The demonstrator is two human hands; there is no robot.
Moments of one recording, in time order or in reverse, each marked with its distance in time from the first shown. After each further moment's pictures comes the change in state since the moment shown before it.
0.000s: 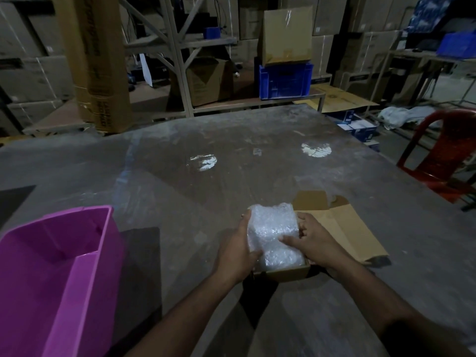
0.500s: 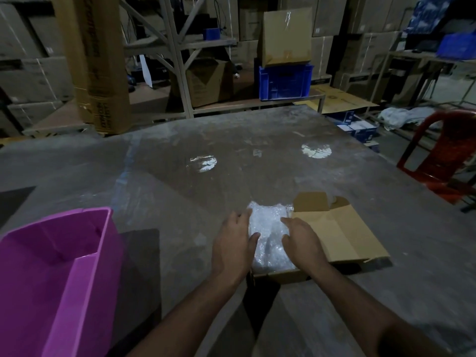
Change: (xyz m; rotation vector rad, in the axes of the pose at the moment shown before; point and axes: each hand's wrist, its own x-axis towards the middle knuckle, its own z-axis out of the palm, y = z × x) left_hand 0.013 0.005 0.000 0.363 0.301 0.173; right_hand 0.018 0.009 0.033 -0.686 0.181 -0.185
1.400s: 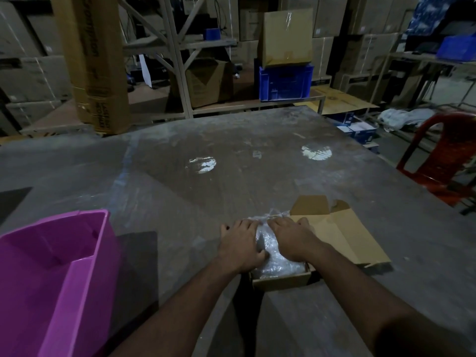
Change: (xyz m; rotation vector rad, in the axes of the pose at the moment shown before) left_hand 0.030 -0.011 0.023 0.304 -0.377 0.147; right_hand 0.032 -0.018 -0.015 -0.617 -0.344 -0.254
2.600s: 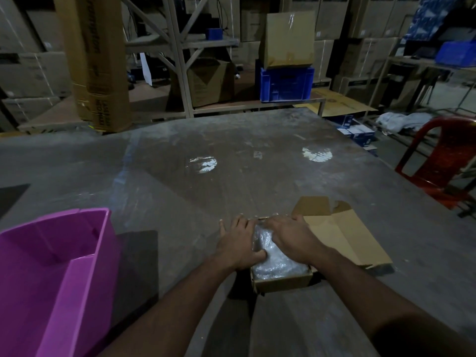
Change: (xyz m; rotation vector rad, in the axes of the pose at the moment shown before) left_hand 0.004 -0.013 0.003 -0.118 -0.082 -0.002; right_hand 0.003 0.007 0.006 0.223 0.196 -0.133
